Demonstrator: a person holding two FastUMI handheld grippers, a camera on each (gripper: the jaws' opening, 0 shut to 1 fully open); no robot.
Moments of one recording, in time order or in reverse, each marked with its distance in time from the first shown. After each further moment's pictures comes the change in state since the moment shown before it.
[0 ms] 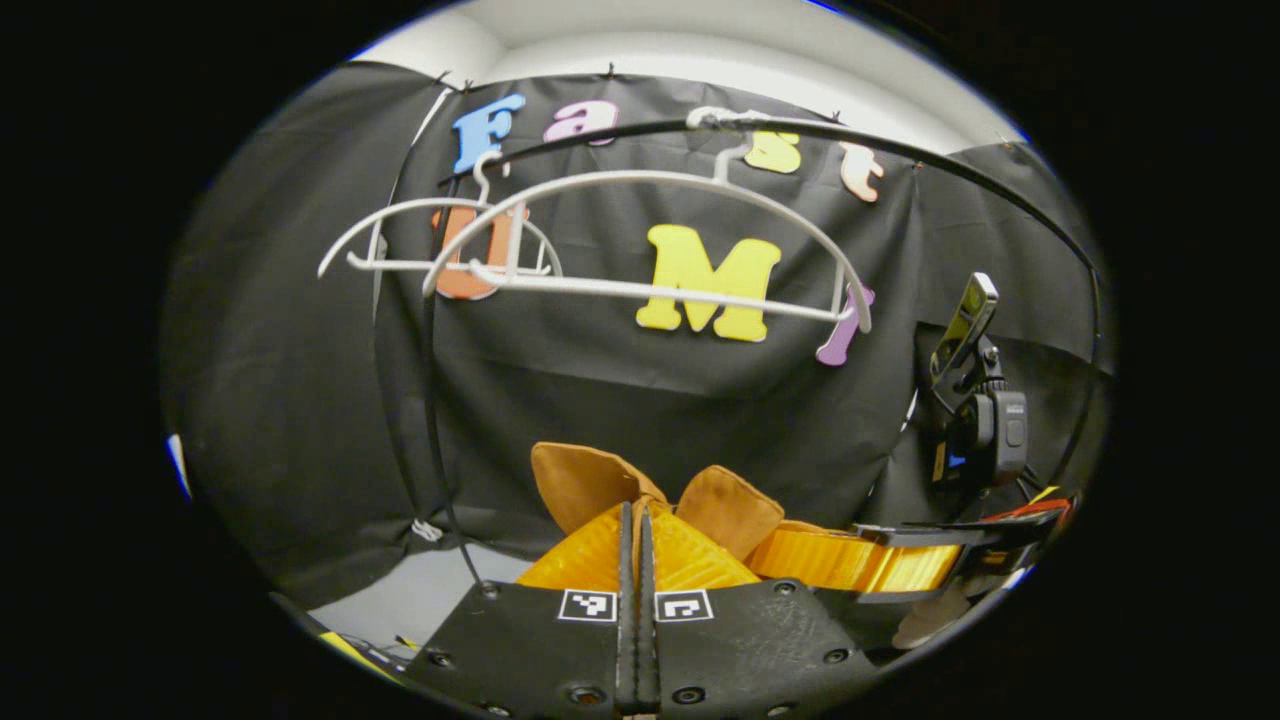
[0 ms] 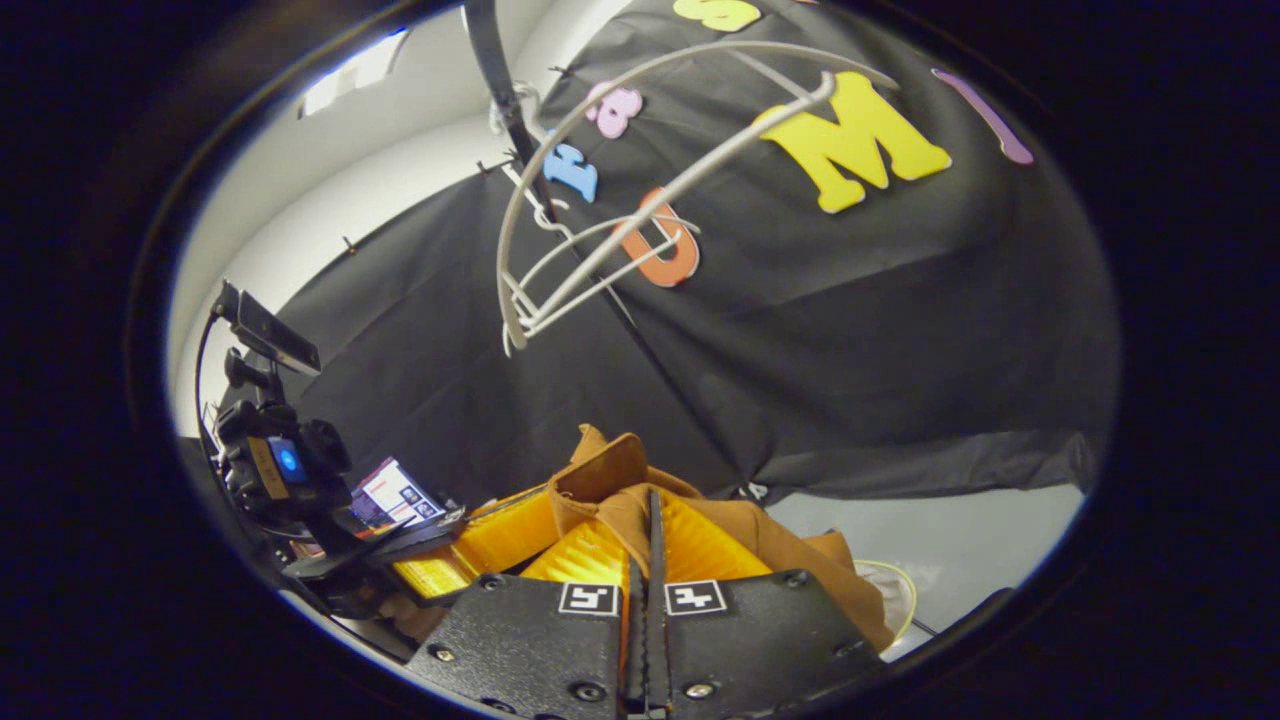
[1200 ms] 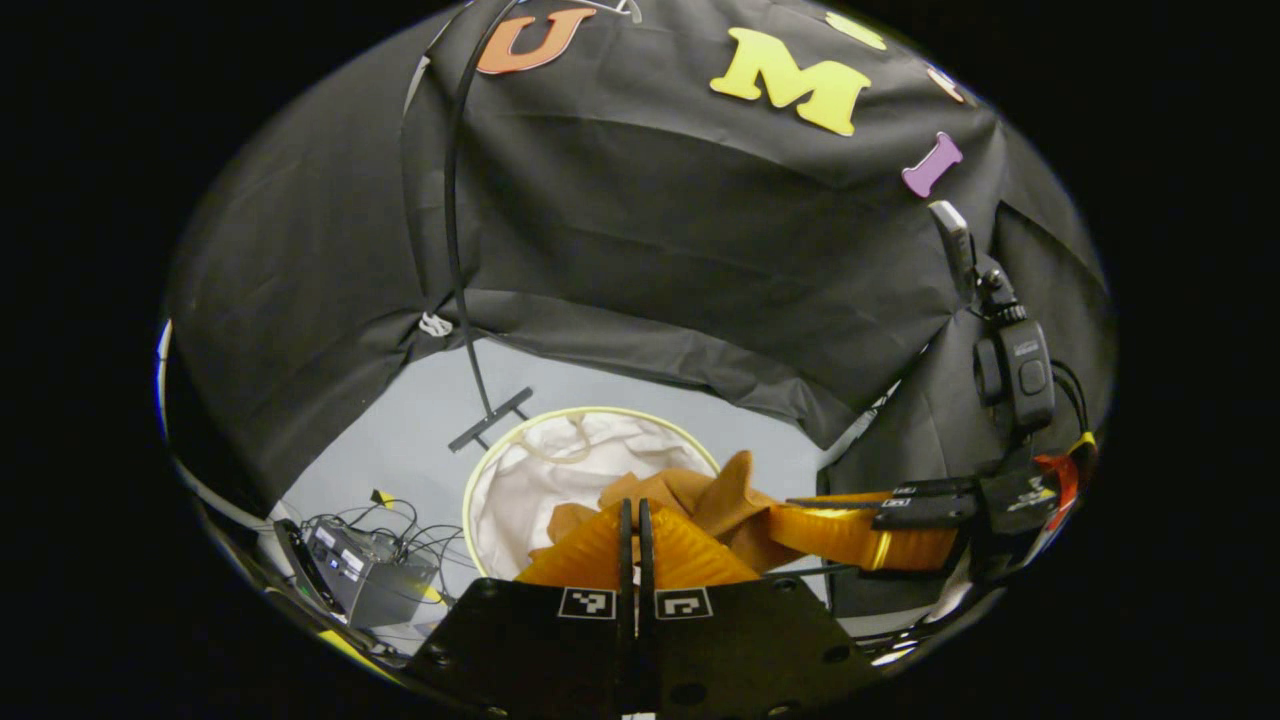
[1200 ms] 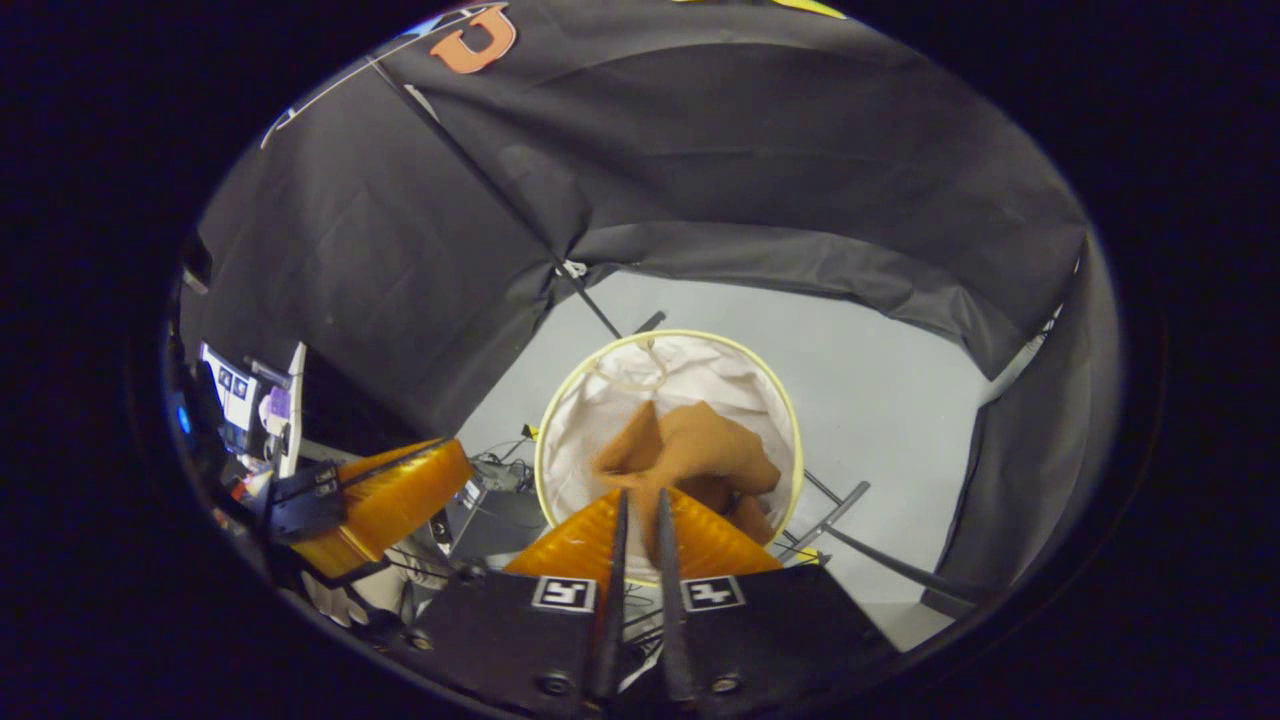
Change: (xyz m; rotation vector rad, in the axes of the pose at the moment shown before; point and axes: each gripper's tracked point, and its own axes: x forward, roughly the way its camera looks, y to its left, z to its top) left arm 0.017 0.044 -0.267 -0.112 0.555 0.118; right arm 0.030 -0.184 -0.194 0.050 0.552 -0.548
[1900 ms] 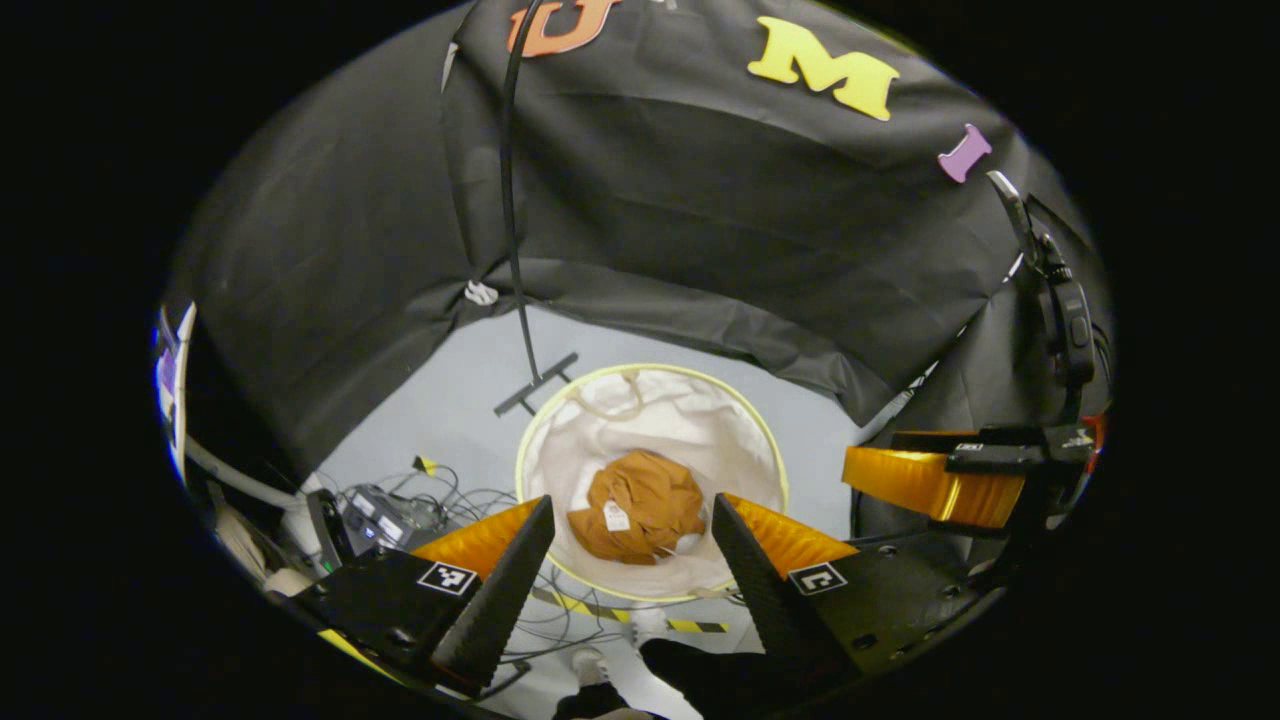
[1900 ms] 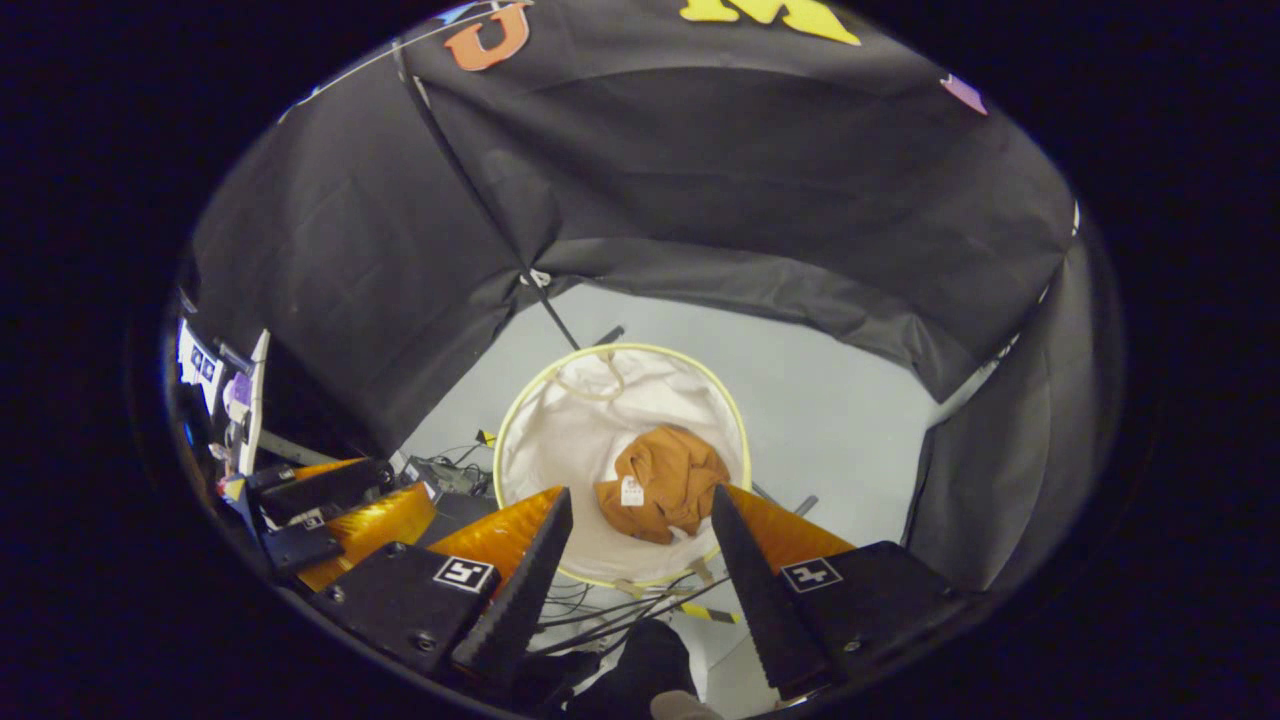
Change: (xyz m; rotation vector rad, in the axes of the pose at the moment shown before) left arm -0.045 0.039 -0.011 0.023 0.001 0.109; right arm -0.034 -0.006 0.007 -0.078 -0.126 -0.105
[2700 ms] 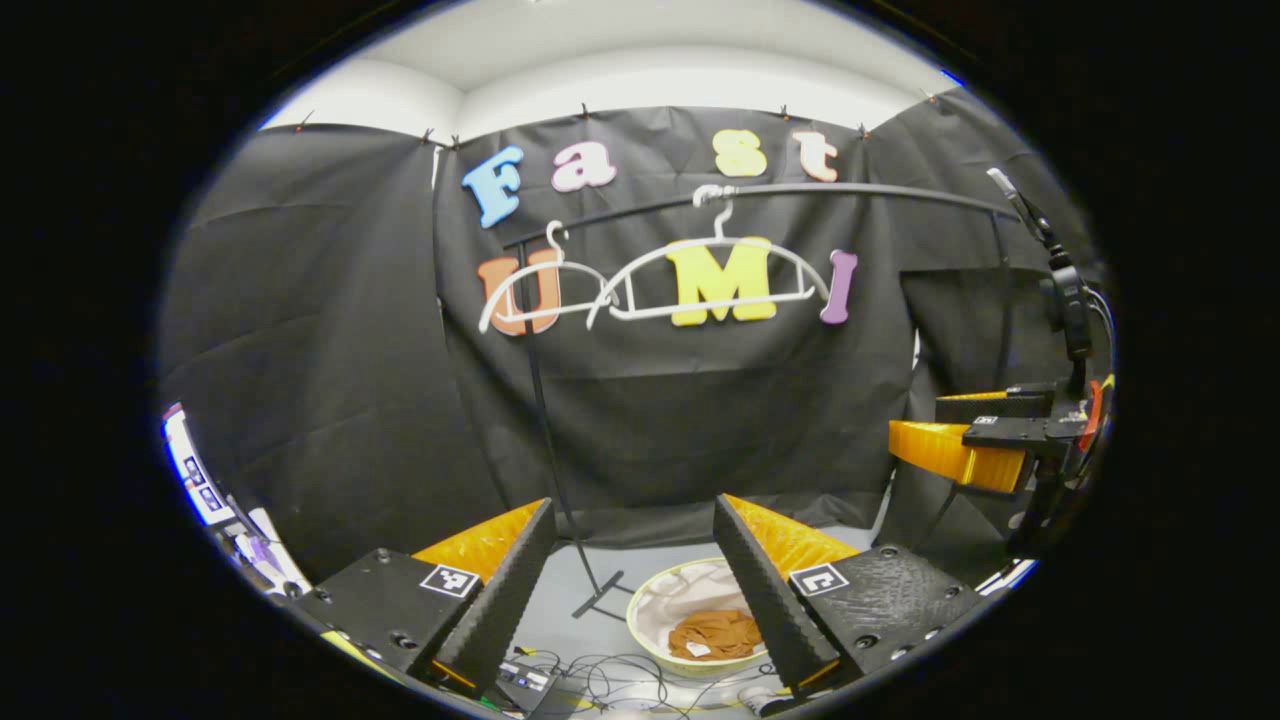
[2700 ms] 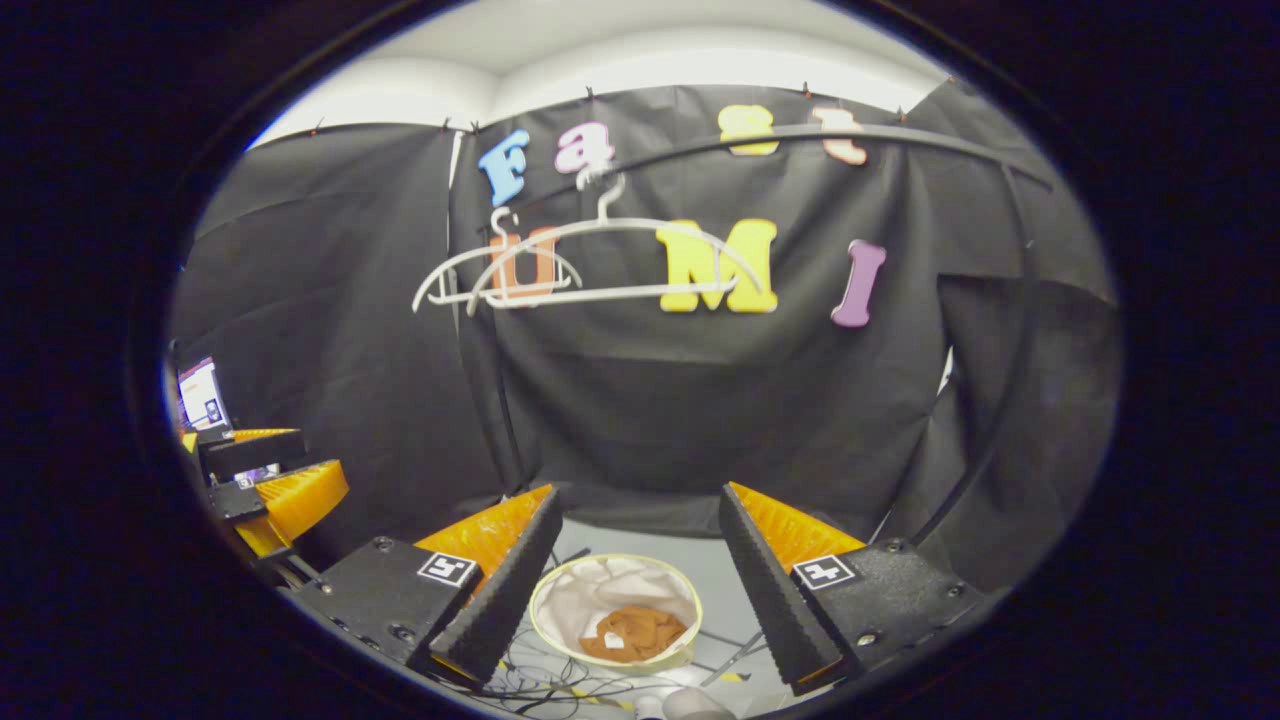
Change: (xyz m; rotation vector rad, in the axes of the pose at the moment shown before) left arm -0.333 0.041 0.136 0.292 -0.703 -0.059; right arm -0.353 0.090 0.038 -0.011 -0.815 -0.199
